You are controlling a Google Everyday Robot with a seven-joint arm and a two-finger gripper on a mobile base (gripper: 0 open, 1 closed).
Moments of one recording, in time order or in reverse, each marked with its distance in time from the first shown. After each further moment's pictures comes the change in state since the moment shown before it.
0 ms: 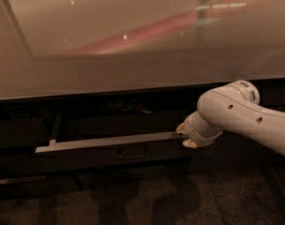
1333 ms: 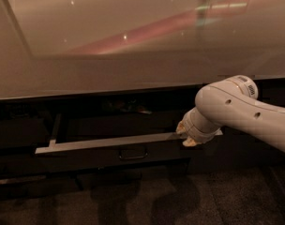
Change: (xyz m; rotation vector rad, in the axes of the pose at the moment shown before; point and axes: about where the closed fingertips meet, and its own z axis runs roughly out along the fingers) arm 0.001 -0.008 -0.008 -0.006 0.006 -0.007
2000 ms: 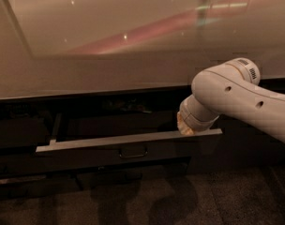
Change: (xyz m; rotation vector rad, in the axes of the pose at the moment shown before) arm -0.005 -0.029 -0.042 0.044 0.042 -0.023
